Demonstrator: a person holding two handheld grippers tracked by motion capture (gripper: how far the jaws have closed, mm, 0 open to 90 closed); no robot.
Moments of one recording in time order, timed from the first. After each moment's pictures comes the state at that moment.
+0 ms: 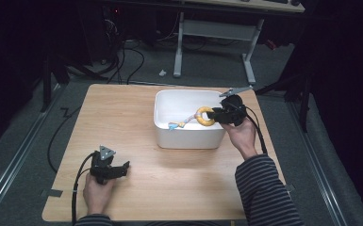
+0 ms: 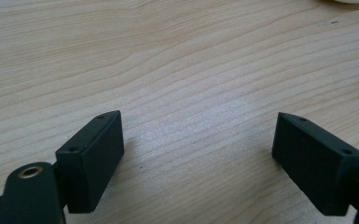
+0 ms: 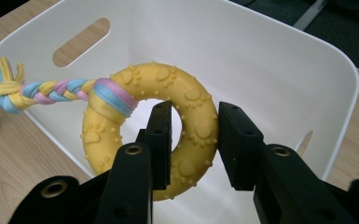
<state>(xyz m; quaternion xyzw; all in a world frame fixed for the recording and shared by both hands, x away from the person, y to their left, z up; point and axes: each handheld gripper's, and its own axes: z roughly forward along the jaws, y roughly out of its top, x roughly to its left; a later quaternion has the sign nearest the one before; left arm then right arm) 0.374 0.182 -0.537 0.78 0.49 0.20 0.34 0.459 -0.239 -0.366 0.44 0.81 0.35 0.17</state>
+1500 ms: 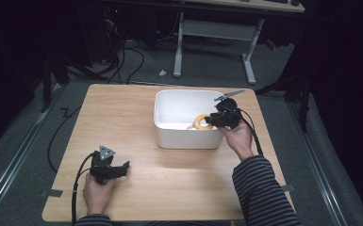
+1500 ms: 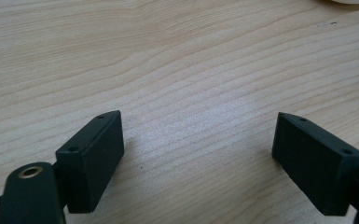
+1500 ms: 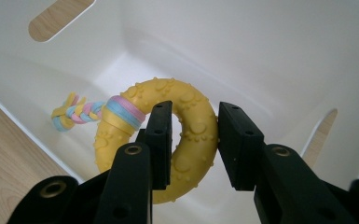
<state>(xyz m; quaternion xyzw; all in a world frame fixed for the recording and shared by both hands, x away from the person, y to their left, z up) 0.374 0.182 -0.537 0.78 0.49 0.20 0.34 0.465 -0.231 -0.386 0.46 0.82 0.31 0.15</state>
